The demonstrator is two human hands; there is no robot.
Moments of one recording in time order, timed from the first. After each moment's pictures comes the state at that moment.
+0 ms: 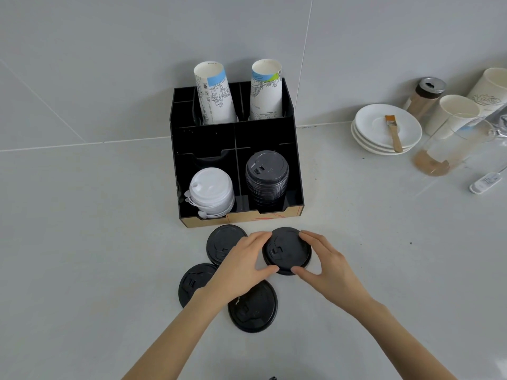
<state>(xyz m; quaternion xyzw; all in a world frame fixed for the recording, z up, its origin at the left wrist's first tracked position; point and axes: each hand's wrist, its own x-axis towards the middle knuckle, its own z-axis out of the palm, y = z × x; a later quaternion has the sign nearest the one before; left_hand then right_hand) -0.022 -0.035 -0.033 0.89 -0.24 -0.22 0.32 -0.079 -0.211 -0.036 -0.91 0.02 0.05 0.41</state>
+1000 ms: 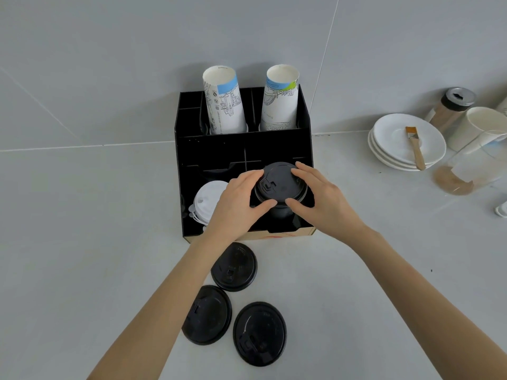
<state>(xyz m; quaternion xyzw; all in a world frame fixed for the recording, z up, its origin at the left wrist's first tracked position) 0.089 -0.043 0.011 0.91 -0.19 -0.06 0.35 0.055 -0.210 0.020 -0.93 -0.03 0.00 0.36</state>
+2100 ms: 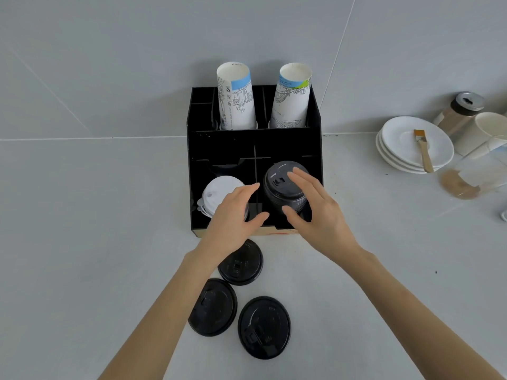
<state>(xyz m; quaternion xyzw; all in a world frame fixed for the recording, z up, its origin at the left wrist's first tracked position) 0.063 -0.018 0.008 0.90 -0.15 -0.09 0.39 0.034 -0.182 0.011 -0.91 -0.05 -0.06 0.41</state>
